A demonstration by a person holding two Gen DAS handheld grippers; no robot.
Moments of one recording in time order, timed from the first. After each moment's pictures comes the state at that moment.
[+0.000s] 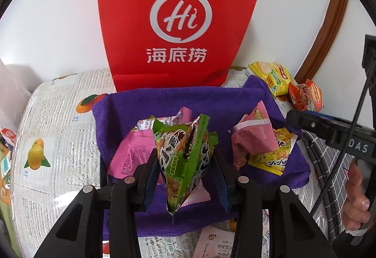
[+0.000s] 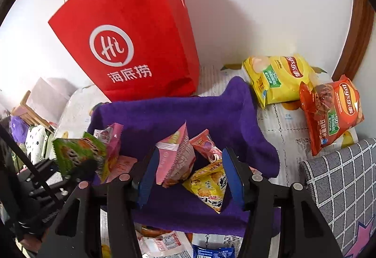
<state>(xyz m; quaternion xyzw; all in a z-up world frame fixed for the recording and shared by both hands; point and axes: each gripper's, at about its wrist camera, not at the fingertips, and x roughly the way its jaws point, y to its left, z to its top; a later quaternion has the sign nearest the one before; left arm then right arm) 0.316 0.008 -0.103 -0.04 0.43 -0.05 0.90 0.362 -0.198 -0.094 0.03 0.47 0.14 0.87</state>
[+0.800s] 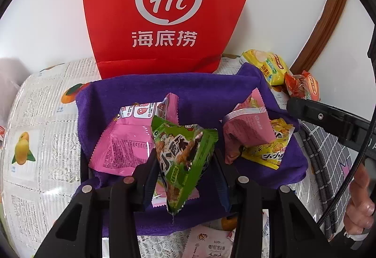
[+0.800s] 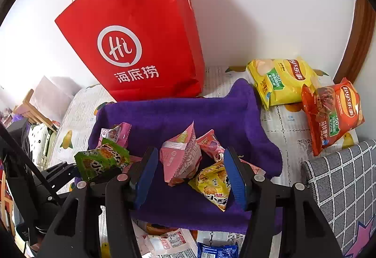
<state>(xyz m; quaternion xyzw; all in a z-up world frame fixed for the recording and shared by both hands) 0.323 -0.004 -0.120 -0.05 0.45 -0.08 0.89 0.359 -0.191 -0.090 0.03 0.47 0.15 0.87</state>
